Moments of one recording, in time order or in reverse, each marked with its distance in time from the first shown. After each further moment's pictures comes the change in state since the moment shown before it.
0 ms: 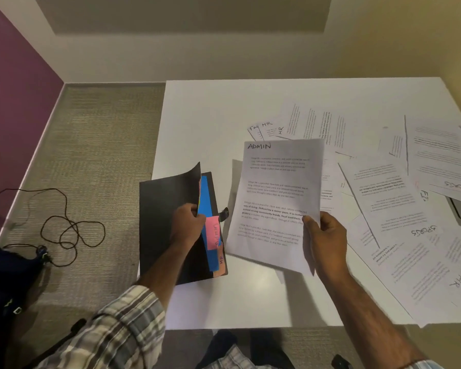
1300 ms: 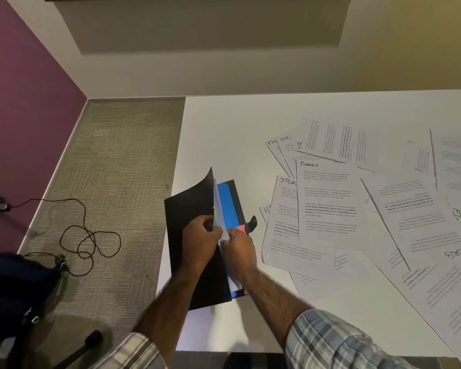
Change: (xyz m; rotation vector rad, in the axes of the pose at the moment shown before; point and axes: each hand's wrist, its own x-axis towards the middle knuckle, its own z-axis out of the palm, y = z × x) left_hand -0.019 0.016 -0.045 -0.148 0.074 0.040; right_hand -0.054 0.007 0.207 -0.432 -0.487 -0.011
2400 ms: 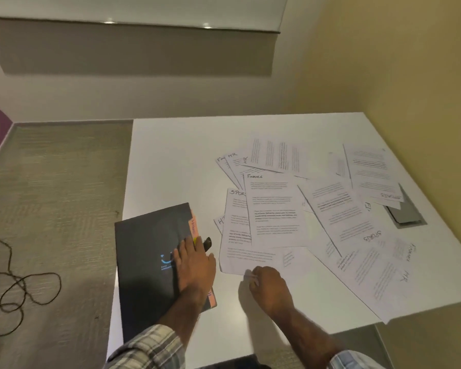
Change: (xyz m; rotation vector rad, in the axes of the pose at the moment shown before) left_hand -0.034 -0.012 0.100 0.737 -0.065 0.300; right_hand -0.056 0.141 -0.114 -0.645 0.202 -0.017
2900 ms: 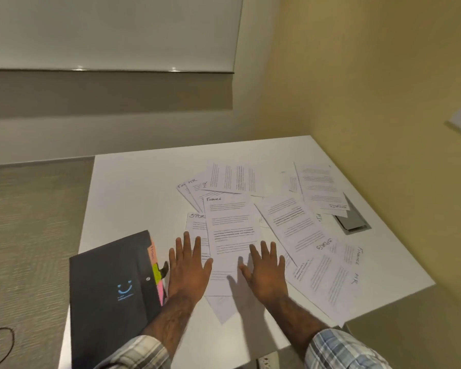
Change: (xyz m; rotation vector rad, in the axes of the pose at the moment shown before) left_hand -0.014 0.099 -0.033 -0.077 0.045 0.263; right_hand 0.003 0.068 -0.103 -0.128 0.155 0.053
